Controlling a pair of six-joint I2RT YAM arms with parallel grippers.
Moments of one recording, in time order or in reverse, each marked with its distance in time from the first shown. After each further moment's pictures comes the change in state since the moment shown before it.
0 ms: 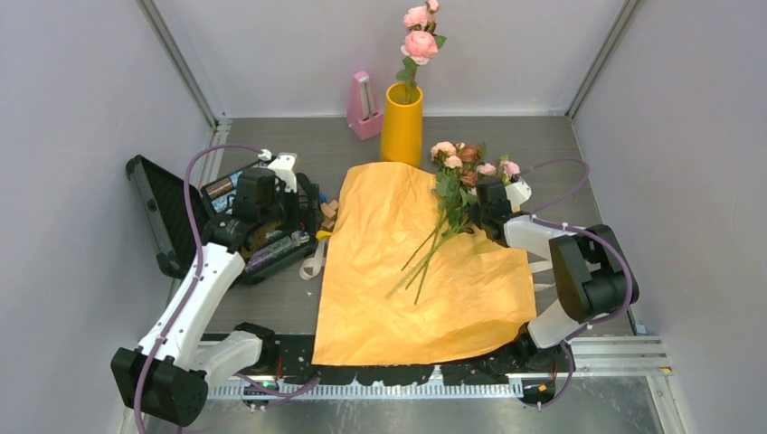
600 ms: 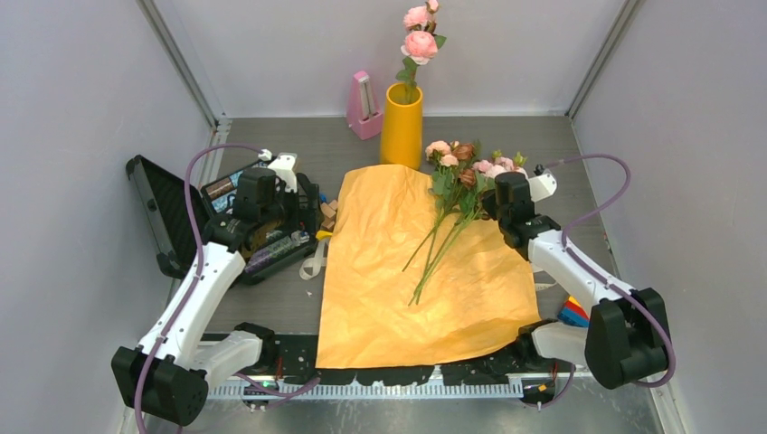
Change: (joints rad) left arm 0.000 0.006 0.000 0.000 -0.007 0.002; right arm -0.002 -0.357 0.011 -0.163 0.058 0.010
